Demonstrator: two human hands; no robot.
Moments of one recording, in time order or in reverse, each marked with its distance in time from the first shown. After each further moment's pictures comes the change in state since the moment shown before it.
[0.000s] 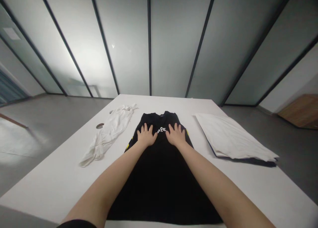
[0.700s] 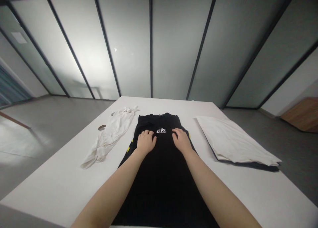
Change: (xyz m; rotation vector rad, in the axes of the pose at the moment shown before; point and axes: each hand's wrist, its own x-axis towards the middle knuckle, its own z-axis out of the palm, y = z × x) left_hand -0.034 -0.006 -0.012 -0.109 0.247 0.130; right_hand -0.009 0.037 0.014 0.320 0.366 -0.241
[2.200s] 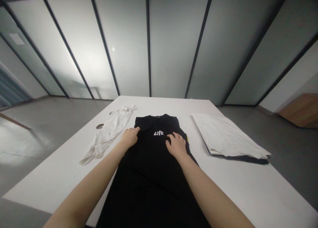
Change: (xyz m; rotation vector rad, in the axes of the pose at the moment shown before) left_hand 0.006 -0.060 -0.047 0.246 -0.223 0.056; right_hand -0.049 -0.040 -0.017 -0.128 -0.130 0.166
